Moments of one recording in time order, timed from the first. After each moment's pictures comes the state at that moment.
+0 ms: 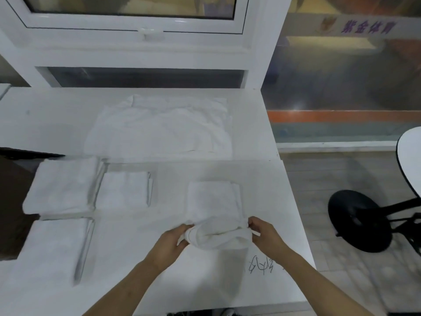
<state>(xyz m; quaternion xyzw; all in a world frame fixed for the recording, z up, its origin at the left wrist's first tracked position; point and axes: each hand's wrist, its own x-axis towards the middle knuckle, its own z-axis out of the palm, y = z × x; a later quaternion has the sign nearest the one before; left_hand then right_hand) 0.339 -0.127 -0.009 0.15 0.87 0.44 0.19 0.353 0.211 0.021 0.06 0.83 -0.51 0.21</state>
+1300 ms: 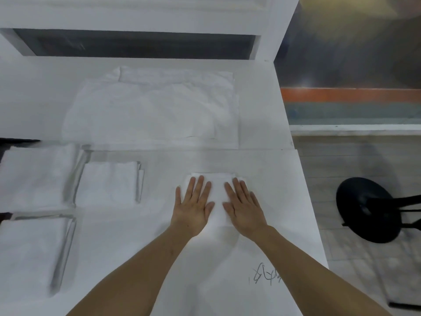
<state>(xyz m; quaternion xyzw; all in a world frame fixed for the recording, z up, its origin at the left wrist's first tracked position) 0.243 -0.044 -0.083 0.16 0.98 0.06 0.09 0.260 0.168 -0.068 -0.05 0.97 -0.17 0.17</state>
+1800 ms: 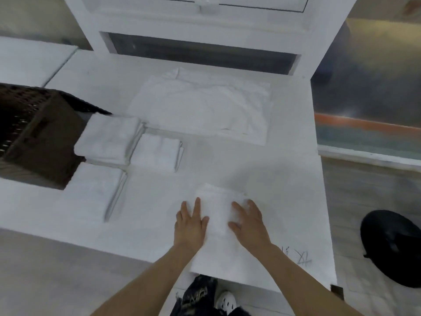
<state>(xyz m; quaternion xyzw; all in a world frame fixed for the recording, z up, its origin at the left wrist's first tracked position) 0.402 -0.079 -0.050 -0.12 0.96 0.17 0.17 0.370 0.132 -0.046 -0.07 0.95 -0.23 0.21</state>
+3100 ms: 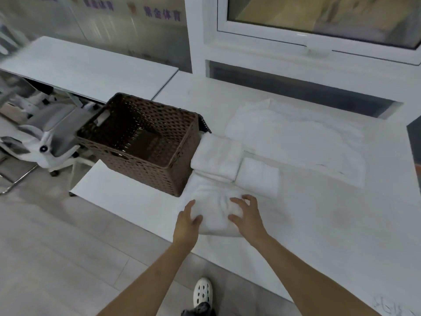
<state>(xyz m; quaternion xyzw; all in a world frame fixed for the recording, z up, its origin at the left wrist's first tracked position) 0.455 -0.446 0.037 -0.30 0.82 0.49 0.03 0.361 -0.246 0.038 -0.12 0.88 -0.41 0.21</state>
